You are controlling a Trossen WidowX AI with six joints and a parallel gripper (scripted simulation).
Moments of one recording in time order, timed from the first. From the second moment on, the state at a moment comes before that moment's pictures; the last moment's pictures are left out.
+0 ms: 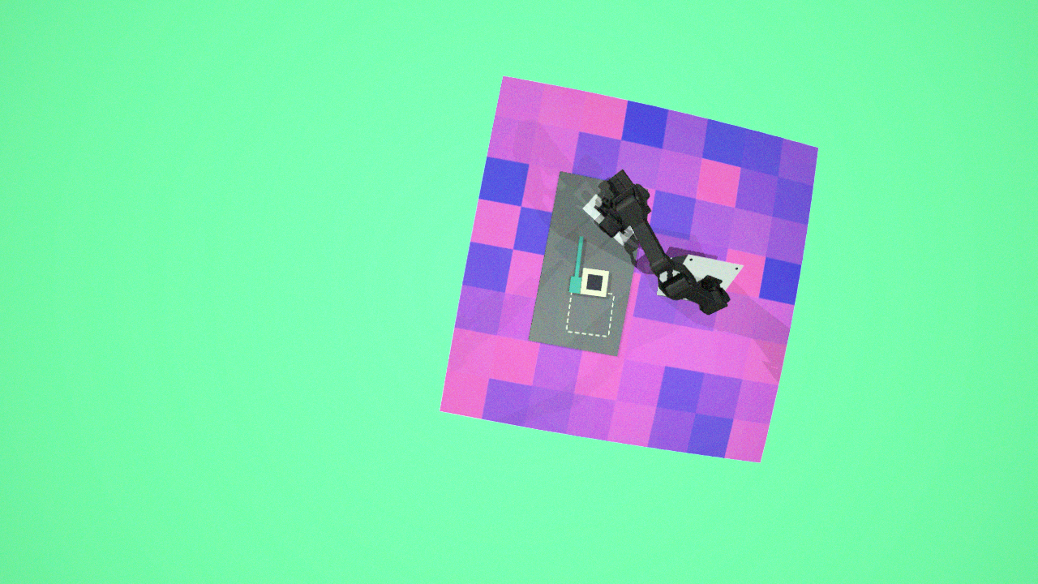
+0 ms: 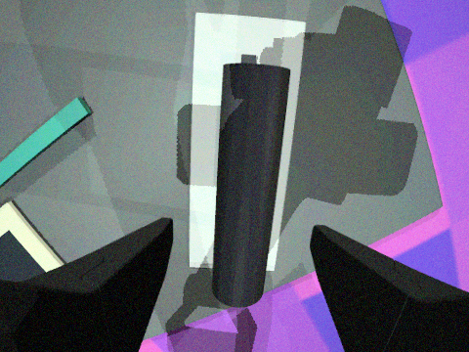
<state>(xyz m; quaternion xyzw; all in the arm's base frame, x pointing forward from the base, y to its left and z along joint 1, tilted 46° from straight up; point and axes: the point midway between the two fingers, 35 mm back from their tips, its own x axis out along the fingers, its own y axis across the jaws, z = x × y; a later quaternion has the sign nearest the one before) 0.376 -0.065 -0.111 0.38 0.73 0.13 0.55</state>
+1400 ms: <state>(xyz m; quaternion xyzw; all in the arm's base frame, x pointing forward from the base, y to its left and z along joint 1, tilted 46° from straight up) 0.373 -0.036 -0.145 0.37 0.74 0.13 0.55</state>
